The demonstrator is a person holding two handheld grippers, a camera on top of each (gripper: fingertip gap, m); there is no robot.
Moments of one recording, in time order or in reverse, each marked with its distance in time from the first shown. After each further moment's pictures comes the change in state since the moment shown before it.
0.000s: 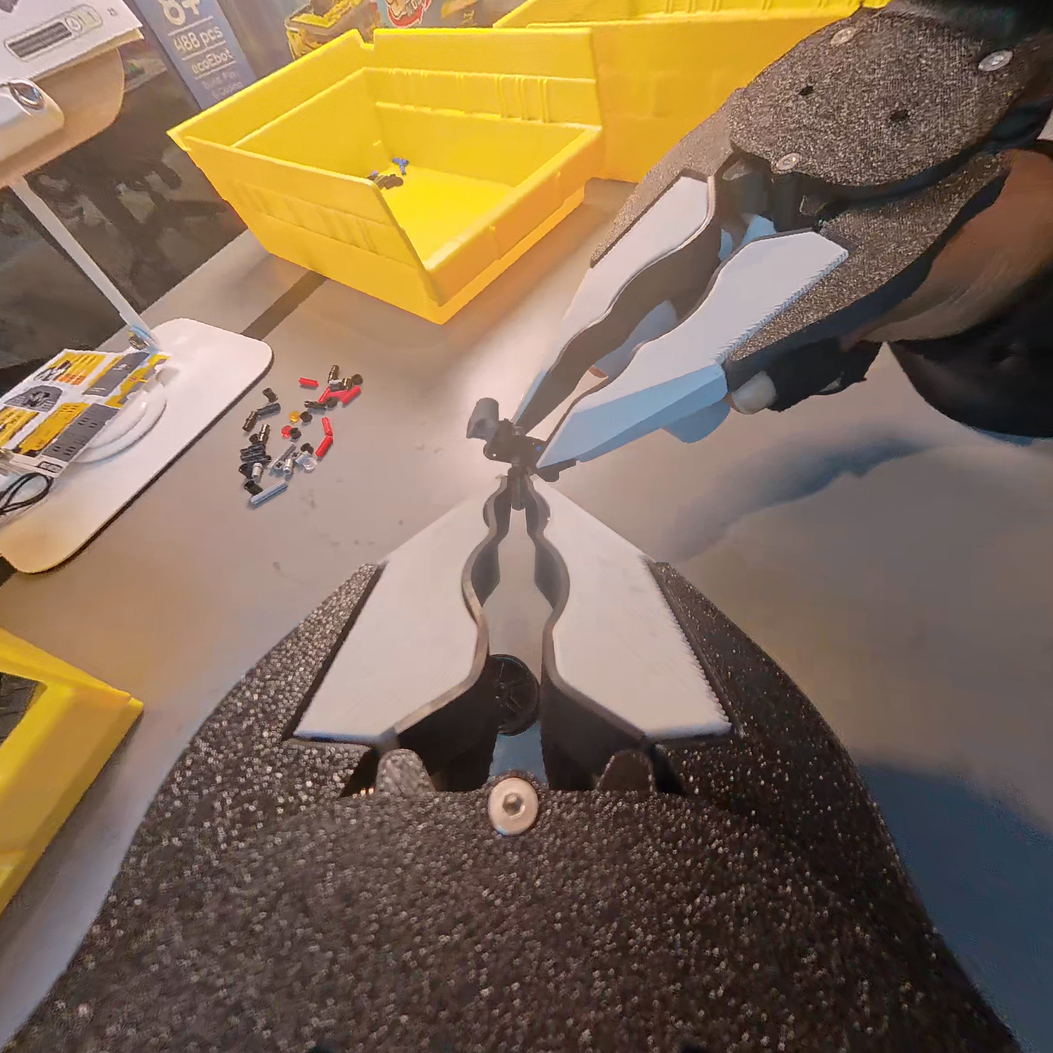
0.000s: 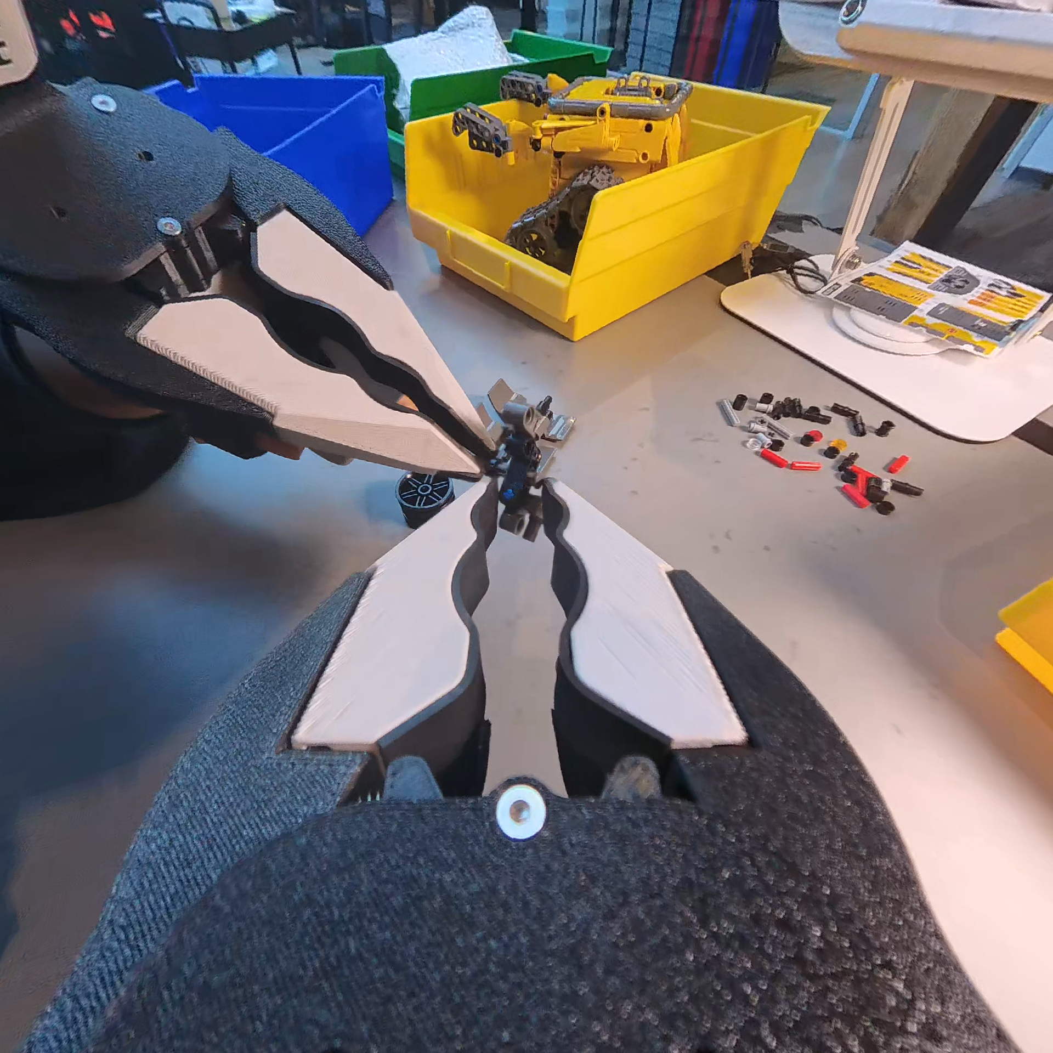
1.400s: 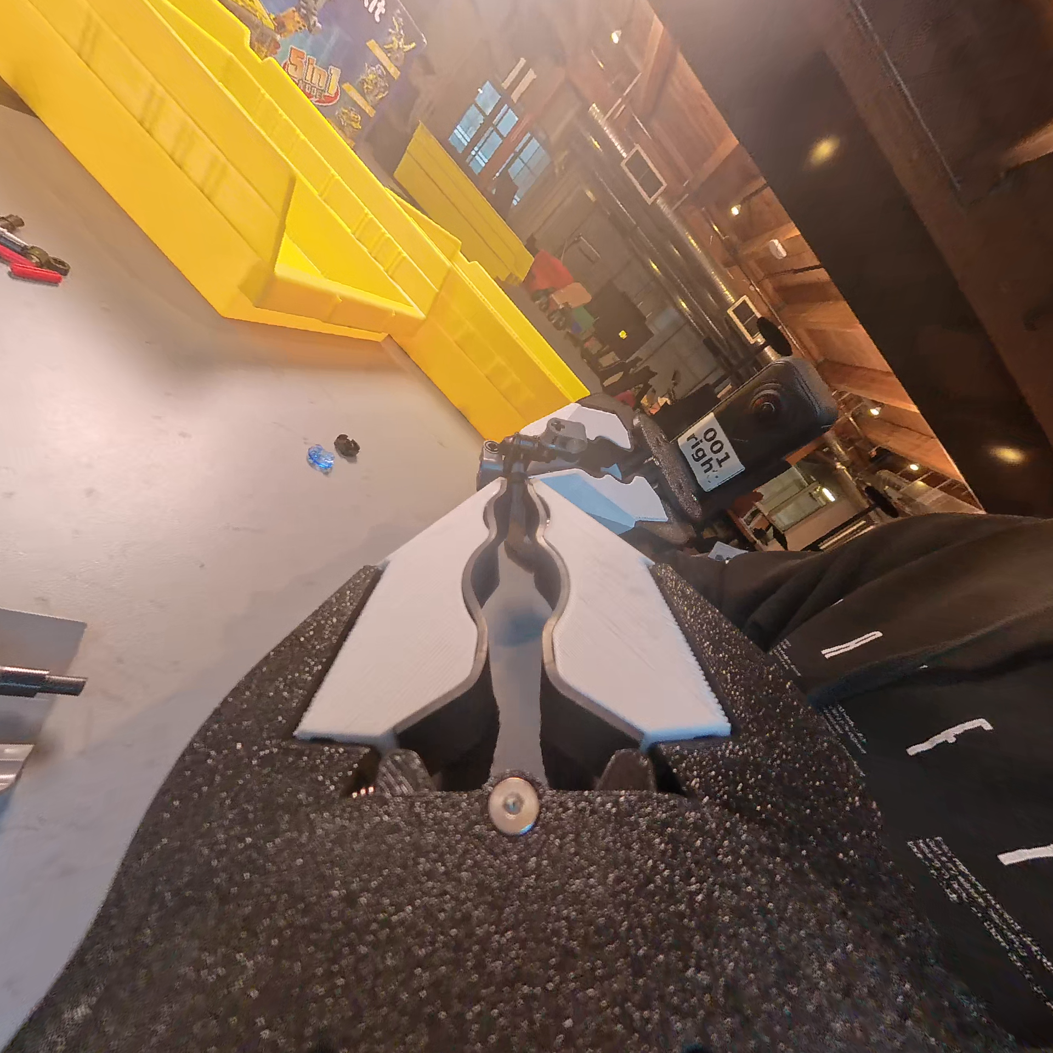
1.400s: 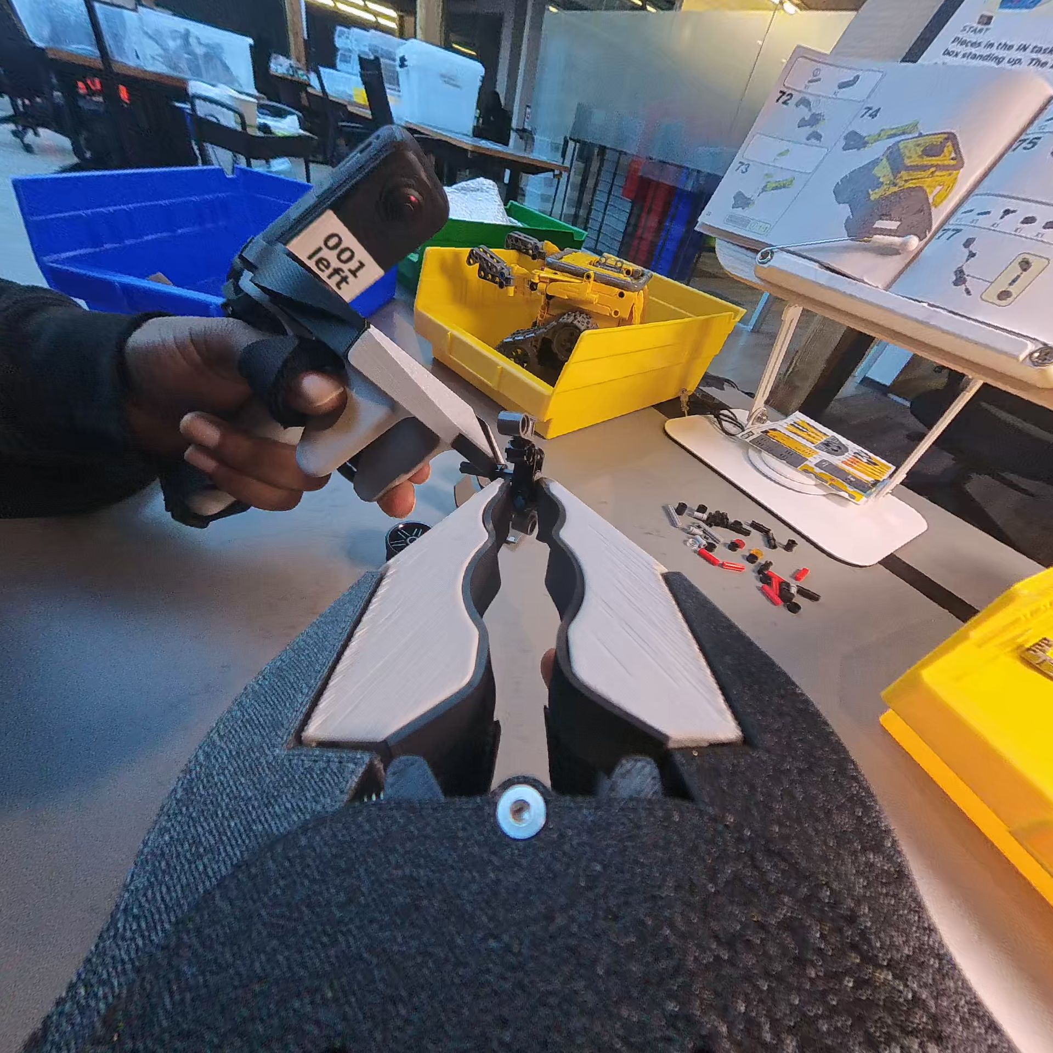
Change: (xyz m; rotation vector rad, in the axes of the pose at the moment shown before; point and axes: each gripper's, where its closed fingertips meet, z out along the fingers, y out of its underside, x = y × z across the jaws) left arm 0.005 -0.032 -0.017 0.343 0.551 -0.864; right arm -0.009 -0.028 -0.018 0.205 0.070 -0.195
